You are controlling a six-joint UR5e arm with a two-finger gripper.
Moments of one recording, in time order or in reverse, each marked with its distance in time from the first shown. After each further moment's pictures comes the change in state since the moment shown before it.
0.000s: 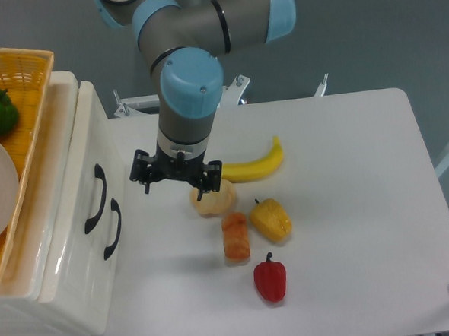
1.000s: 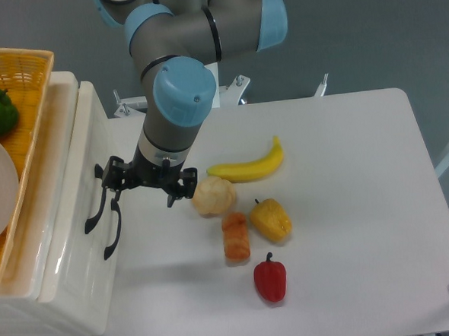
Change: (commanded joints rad) arm -0.012 -0.011 -0.003 -0.002 -0.146 -0.140
